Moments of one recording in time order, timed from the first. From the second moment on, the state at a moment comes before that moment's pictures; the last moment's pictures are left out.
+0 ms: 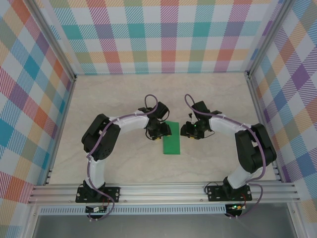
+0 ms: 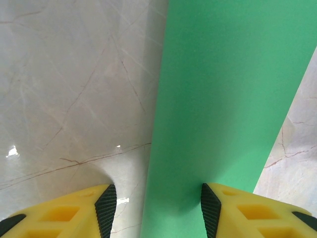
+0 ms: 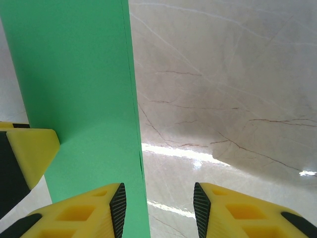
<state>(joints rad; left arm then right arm) -0.71 1.99 1.34 -0.61 0.22 -0.89 0.42 1.63 0.94 -0.56 -0.34 0.54</state>
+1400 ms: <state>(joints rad) -0.71 2.00 1.37 -0.65 0.23 -0.86 0.42 1.63 0.94 -0.56 -0.34 0.54</state>
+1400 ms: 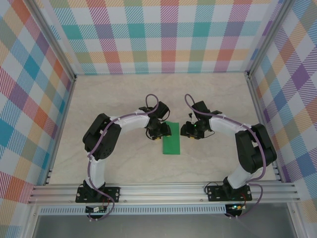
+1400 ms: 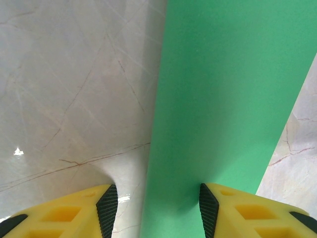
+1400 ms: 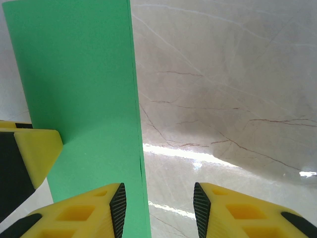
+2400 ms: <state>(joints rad) -0.71 2.02 1.39 -0.67 0.23 -0.86 0.42 1.63 0.94 -0.53 -0.39 0.56</state>
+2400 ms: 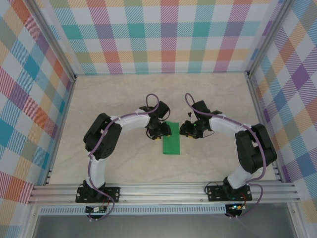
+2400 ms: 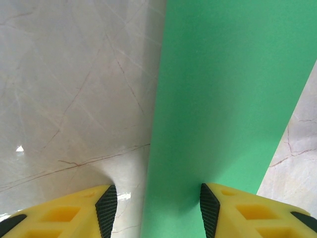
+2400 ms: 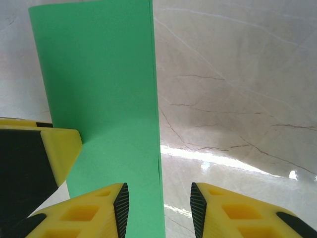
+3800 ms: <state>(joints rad) -0.71 2.03 1.41 -0.69 0.23 -0.86 0.45 1.75 0.94 -0.43 -0.51 0.60</state>
